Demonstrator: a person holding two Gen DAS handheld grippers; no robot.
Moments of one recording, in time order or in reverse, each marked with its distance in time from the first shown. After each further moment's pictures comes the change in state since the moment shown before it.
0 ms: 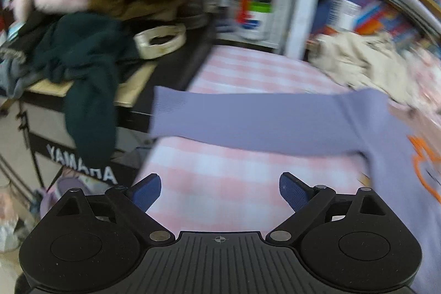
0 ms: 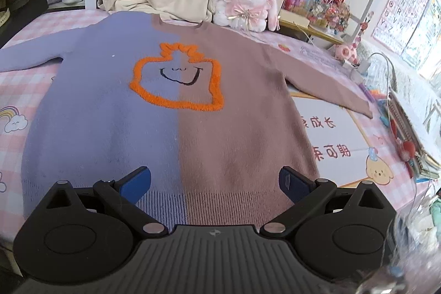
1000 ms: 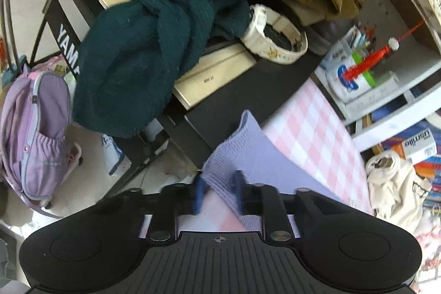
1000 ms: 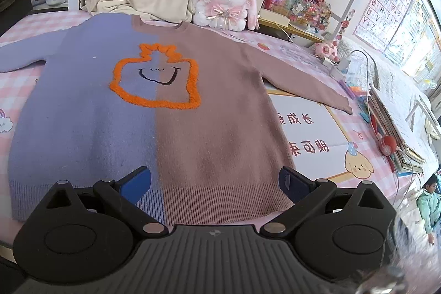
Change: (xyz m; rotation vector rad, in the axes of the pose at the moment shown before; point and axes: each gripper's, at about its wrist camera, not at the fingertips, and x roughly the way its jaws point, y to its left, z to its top) left arm 0.080 0.099 0.037 -0.655 0.072 -0.071; right arm -0.008 -0.009 -0.003 0.015 0.003 -0.073
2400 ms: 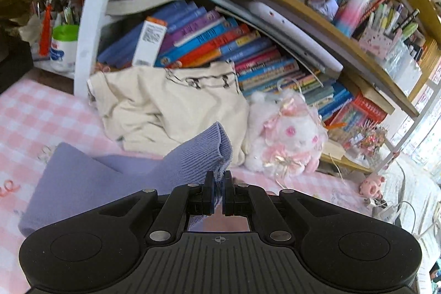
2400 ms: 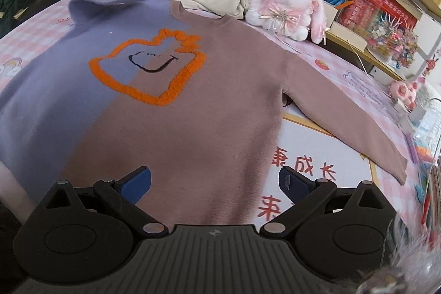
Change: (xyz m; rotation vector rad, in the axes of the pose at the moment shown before) left arm -0.024 -0.365 -0.243 0.604 -0.026 -0.358; right arm 0.100 -0.124 0.022 -0.314 -0.041 0.390
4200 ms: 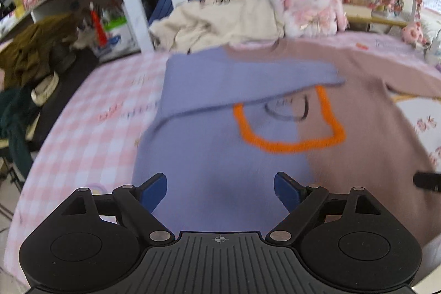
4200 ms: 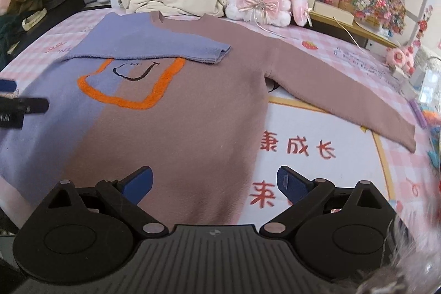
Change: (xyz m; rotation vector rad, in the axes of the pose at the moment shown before) left arm -0.118 0.009 -0.162 0.412 0.175 0.375; right arm -0.003 -0.024 -0.019 0.160 -0.028 0.048
